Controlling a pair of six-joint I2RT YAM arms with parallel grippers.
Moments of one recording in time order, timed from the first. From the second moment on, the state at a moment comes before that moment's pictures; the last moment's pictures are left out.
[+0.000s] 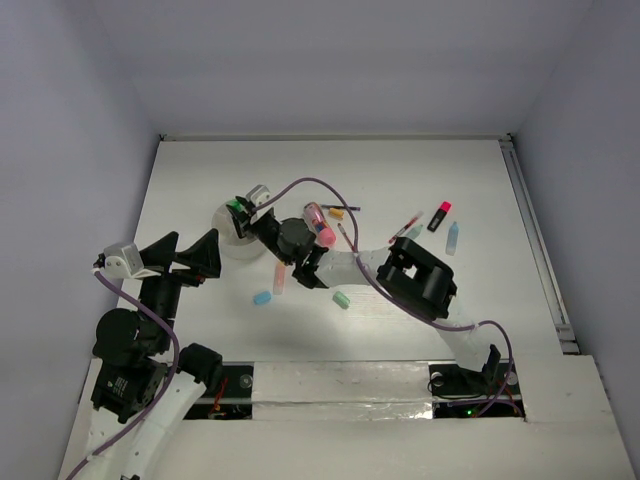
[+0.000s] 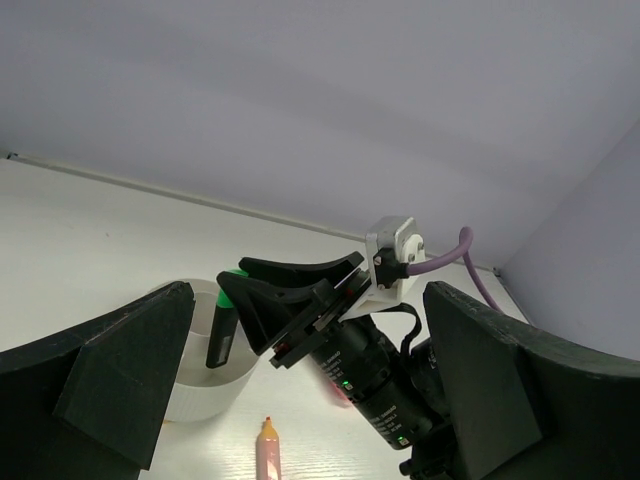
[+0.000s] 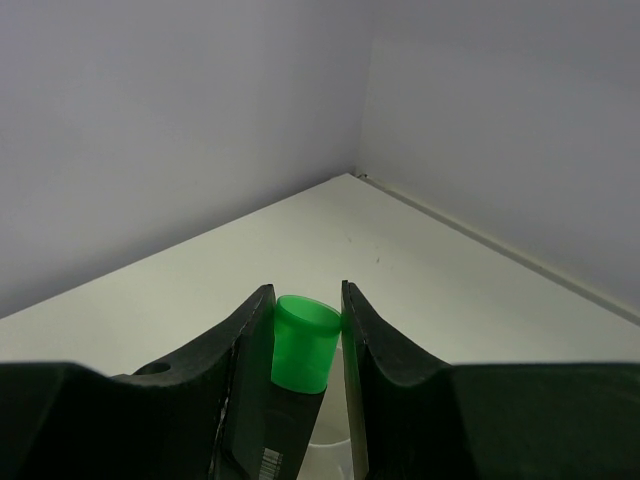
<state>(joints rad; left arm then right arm) -0.42 0.18 0.73 -0.30 -0.30 -0.36 1.06 2.24 1.53 1.01 0.25 -0.14</state>
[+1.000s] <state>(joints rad) -0.42 0.18 0.73 -0.30 -0.29 -0.36 1.08 2.24 1.45 1.04 0.26 -0.13</state>
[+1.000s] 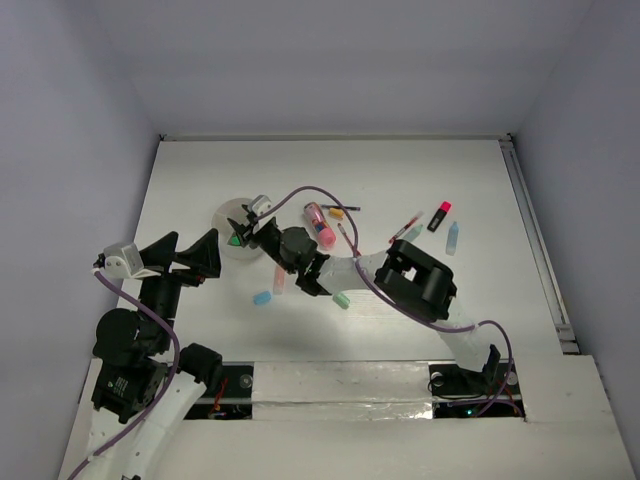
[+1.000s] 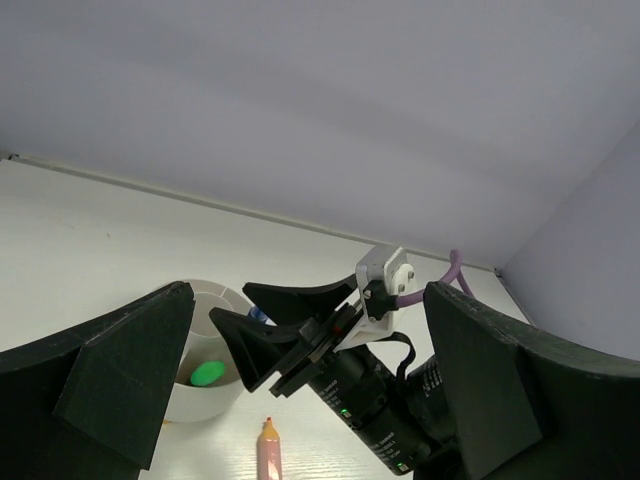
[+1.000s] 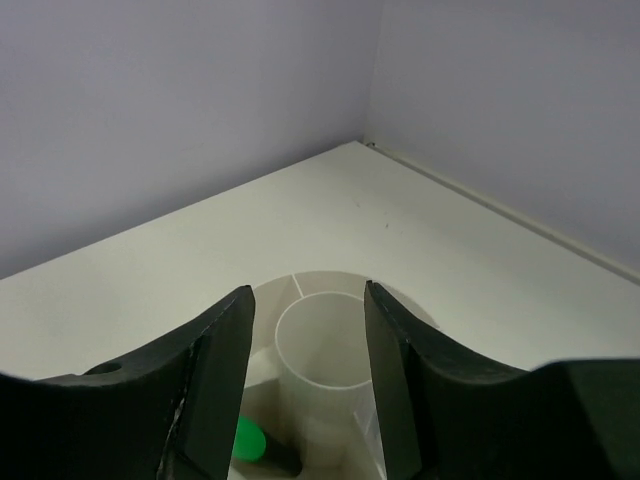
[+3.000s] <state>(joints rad) -0.43 0.18 0.71 -0.32 -0.16 -0.39 0.00 2.18 1.82 -0.77 0.23 0.36</state>
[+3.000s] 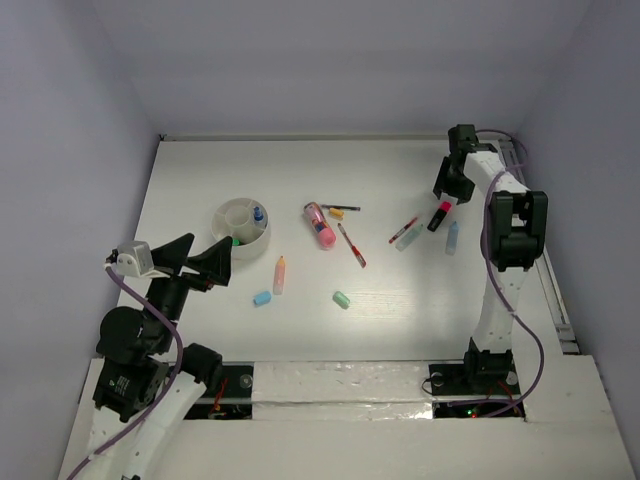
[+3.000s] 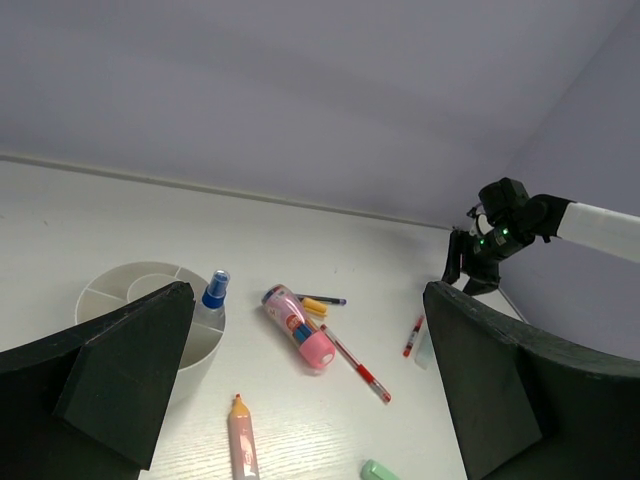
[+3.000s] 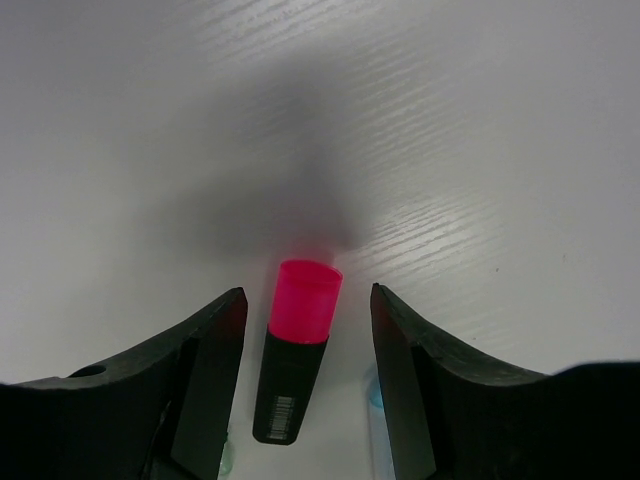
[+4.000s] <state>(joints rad) -0.43 0.17 0.71 -0.32 -0.16 -0.39 0.00 2.25 1.86 -0.83 0.20 0.36</state>
